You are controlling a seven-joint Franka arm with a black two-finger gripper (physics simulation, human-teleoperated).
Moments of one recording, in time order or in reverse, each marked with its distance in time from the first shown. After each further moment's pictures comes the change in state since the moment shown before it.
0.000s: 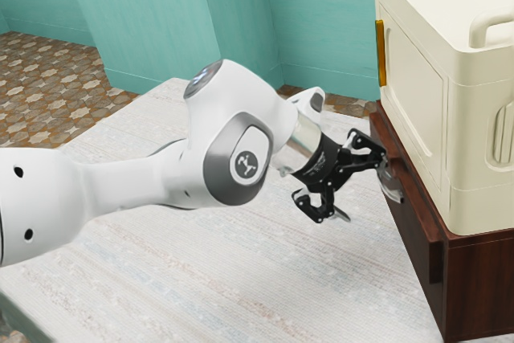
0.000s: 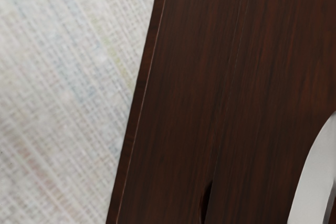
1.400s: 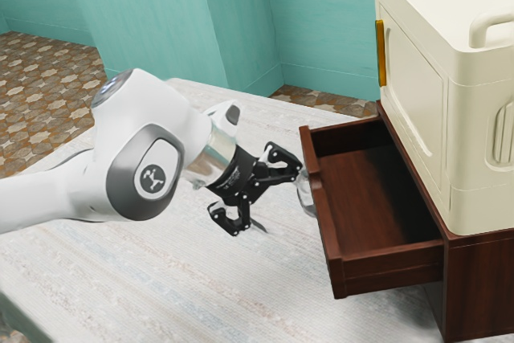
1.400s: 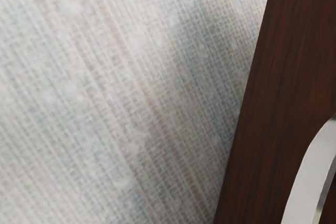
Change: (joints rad) arm 0.013 -0.306 0.117 -0.308 0.068 -0.053 -0.002
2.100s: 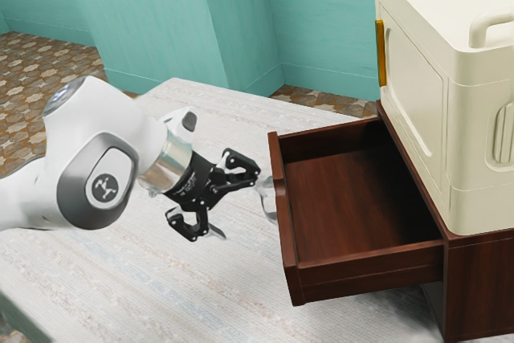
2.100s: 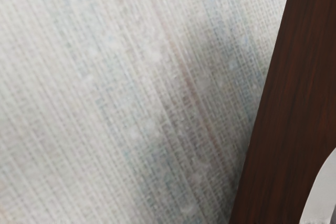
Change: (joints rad) arm -0.001 -0.128 0.072 -0.118 0.056 -0.022 -0.005
